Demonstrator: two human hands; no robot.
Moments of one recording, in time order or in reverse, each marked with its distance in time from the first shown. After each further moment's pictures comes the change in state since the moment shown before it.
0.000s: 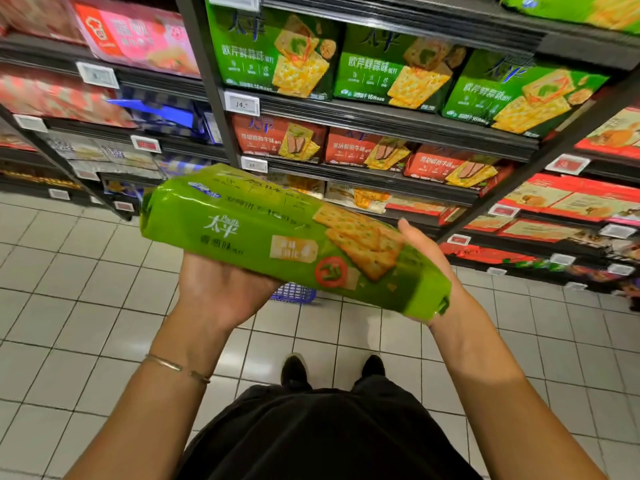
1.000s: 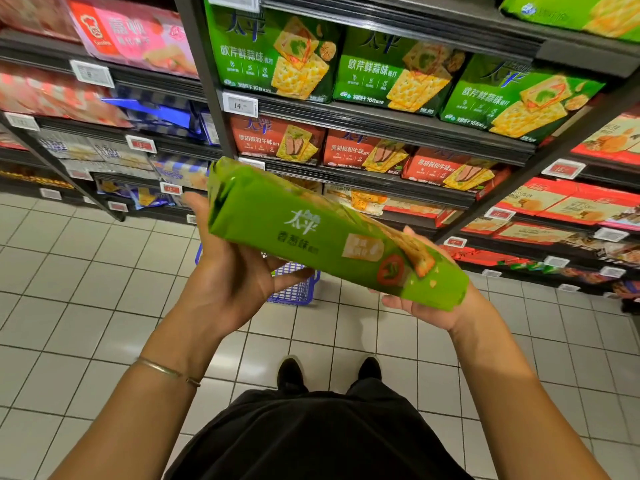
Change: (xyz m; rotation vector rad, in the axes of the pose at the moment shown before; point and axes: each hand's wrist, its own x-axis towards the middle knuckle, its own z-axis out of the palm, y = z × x) left_hand 0.008 0.004 0.003 0.275 0.087 0.002; right_hand -0.004 -0.008 -0.022 -0.222 -0.054 -0.017
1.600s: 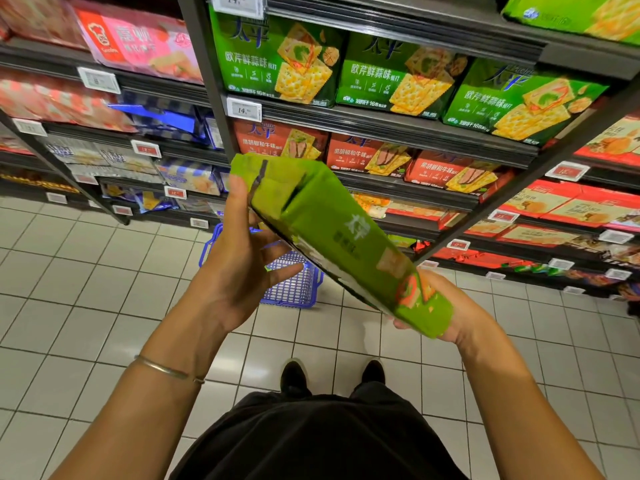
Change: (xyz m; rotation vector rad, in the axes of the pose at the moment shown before) left_hand -0.009 0.014 0.025 0.329 0.137 0.072; right_hand 0.009 0.018 -0.022 -0.251 0.094 0.044
